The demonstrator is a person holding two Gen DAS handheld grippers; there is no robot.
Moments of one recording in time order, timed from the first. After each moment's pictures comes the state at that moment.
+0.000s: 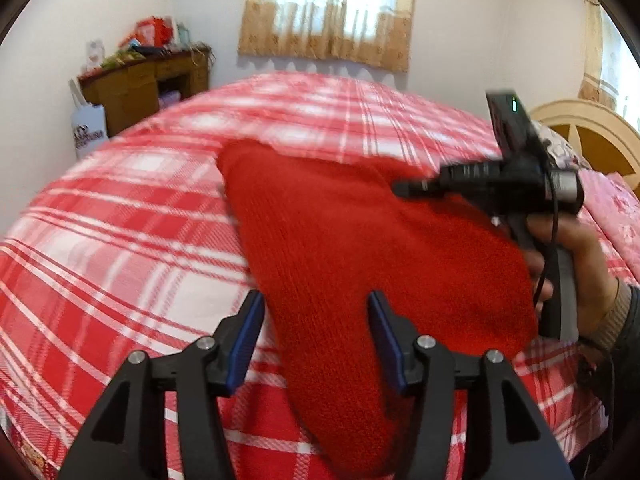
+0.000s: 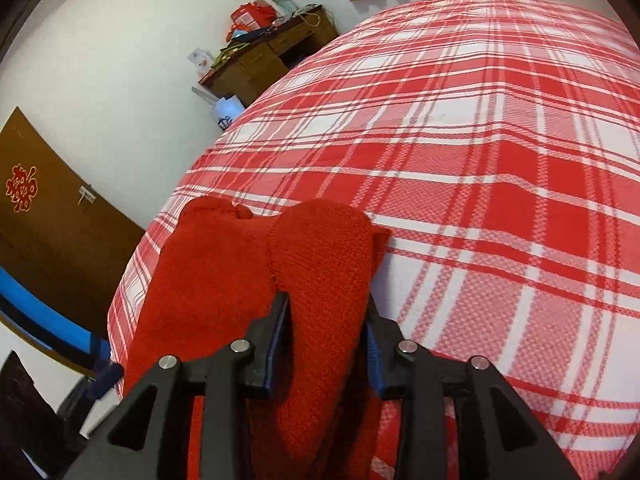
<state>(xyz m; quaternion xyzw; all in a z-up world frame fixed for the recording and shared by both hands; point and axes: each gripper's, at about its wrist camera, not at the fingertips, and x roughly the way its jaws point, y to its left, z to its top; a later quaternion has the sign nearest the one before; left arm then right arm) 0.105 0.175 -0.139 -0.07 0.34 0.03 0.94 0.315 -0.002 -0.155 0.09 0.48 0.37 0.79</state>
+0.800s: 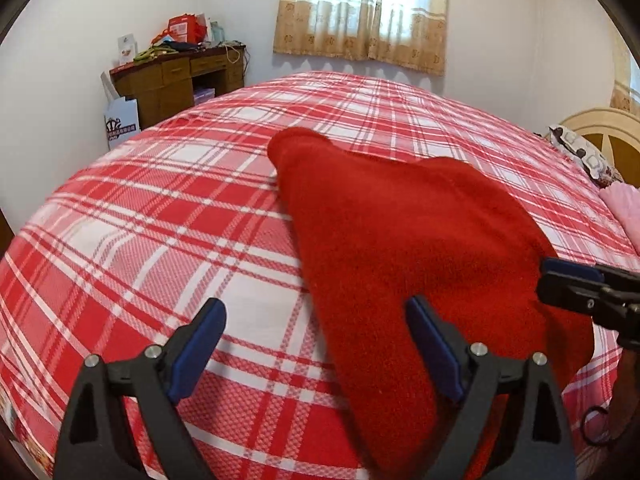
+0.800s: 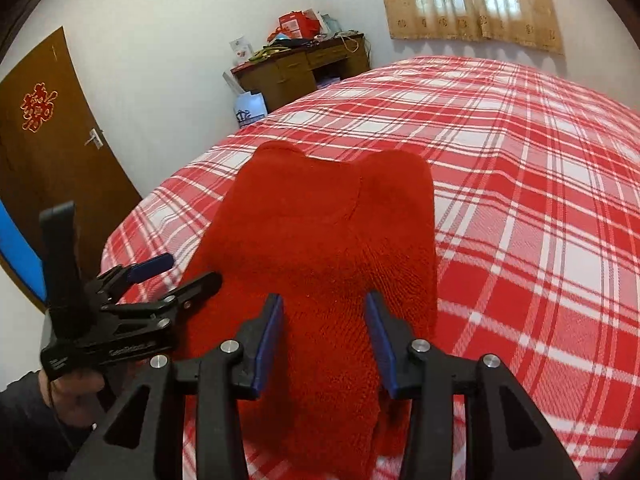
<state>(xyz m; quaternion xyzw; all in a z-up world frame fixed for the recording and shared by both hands) 0.119 0.199 -0.164 -0.08 0.36 0.09 0.93 0.196 0.001 -0.132 -0.02 0.40 0.38 0.83</state>
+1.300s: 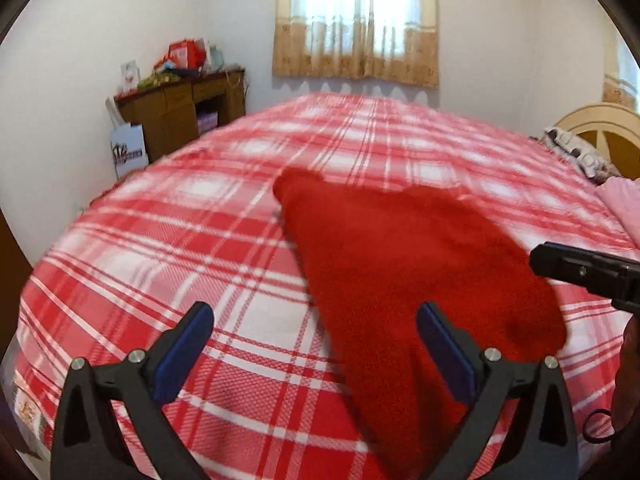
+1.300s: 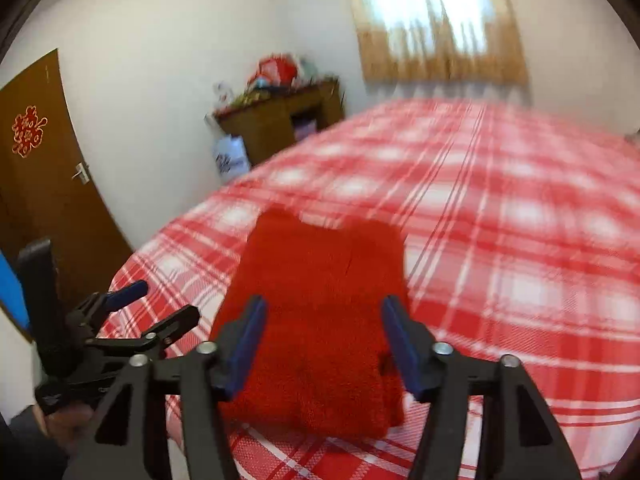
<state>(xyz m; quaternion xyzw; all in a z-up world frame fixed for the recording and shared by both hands) 0.088 0.190 -0.120 -0.04 0.32 0.09 0.94 0.126 -0.027 -0.046 -0.01 0.30 0.32 0.90</state>
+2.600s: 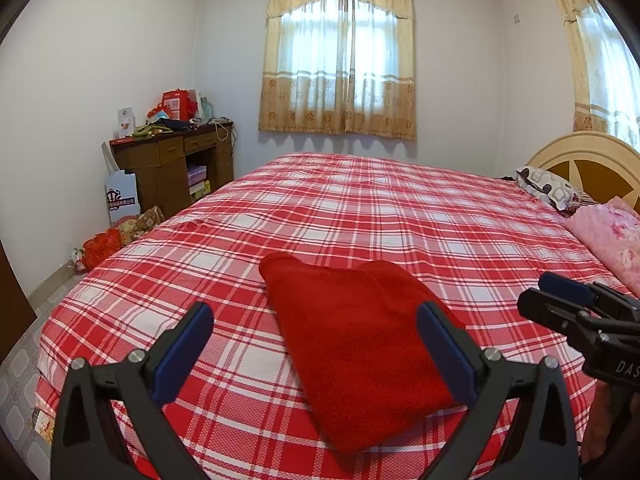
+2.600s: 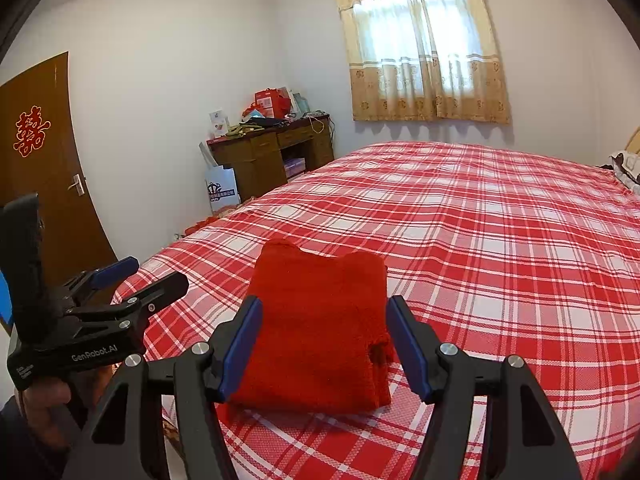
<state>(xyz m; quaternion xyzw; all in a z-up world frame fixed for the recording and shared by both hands) 0.054 0.174 -0.061 -0.04 0.23 0.07 0.97 0.087 -0.046 -0.022 0.00 0.27 0.31 0.91</state>
